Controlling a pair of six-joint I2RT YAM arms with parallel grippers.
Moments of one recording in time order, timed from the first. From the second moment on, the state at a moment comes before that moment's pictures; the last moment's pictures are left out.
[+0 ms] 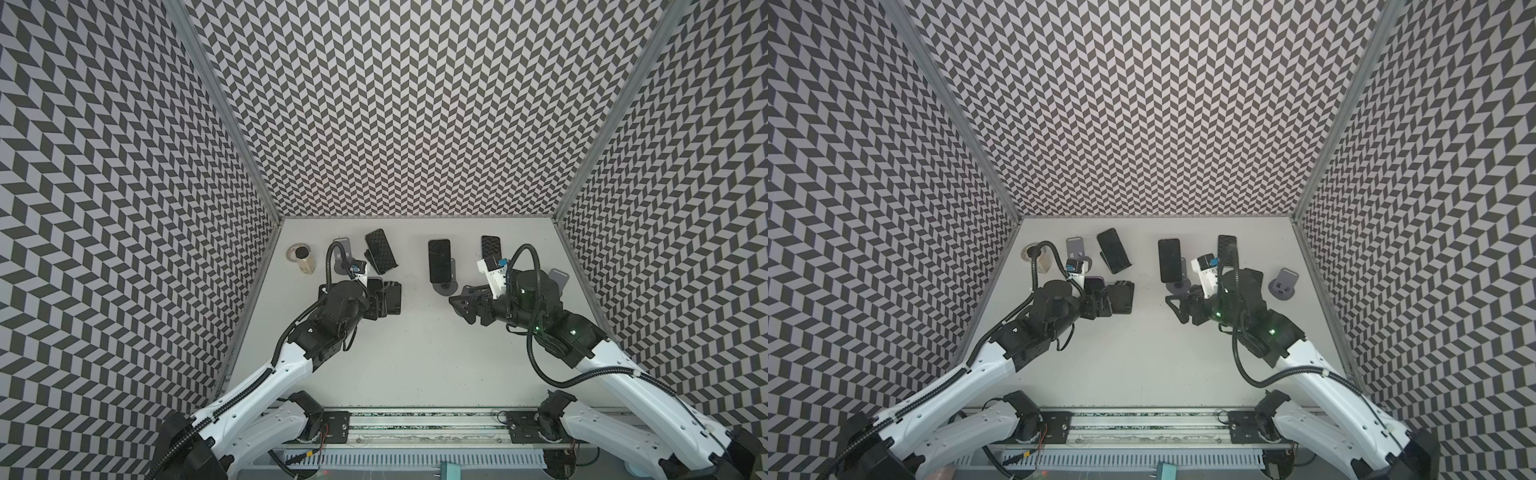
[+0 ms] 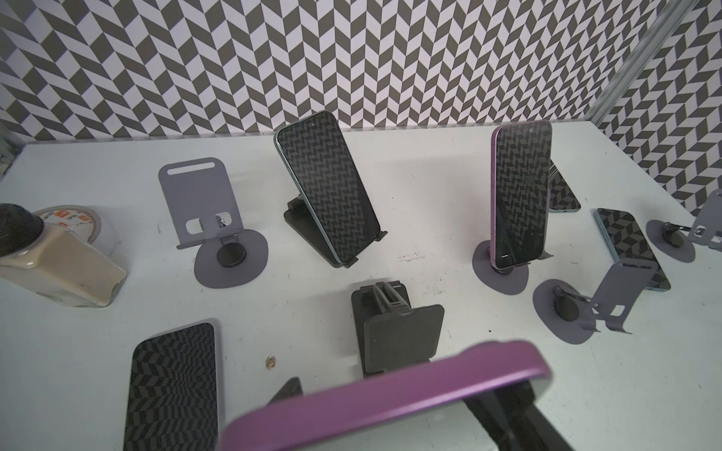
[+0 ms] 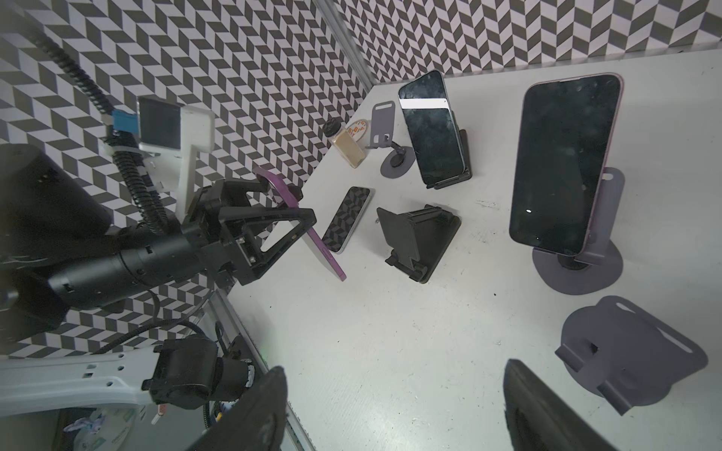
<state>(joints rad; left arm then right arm) -0.63 0.94 0.68 -0.24 -0.25 -0.28 0.63 0.92 0.84 -0.36 -0.28 0.42</state>
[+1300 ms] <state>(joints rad) -0.39 0.91 0.57 -0.28 -0.13 -0.23 0.76 1.07 0.88 -0.33 -0.19 0.42</state>
